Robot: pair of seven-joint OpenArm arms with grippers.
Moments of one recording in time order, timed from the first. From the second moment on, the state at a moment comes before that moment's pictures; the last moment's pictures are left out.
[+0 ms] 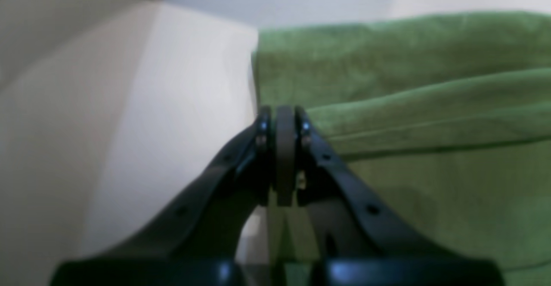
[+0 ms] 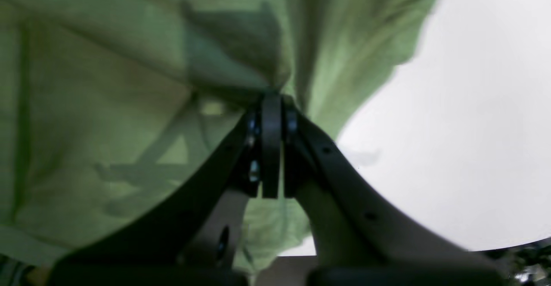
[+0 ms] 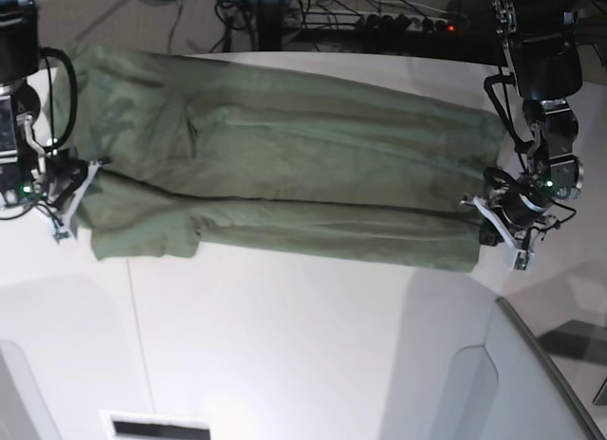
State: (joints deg) left arm -8.1 -20.7 -16.0 58.0 0.5 -30.3 17.9; right arm 3.4 23.4 -2.0 72.1 12.4 11.4 -61.6
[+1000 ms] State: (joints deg) left arm 5.8 -24.4 -32.9 66.8 -16.2 -34.2 18.5; right arm 23.1 21.6 -1.1 50.2 11.9 22.4 -50.1
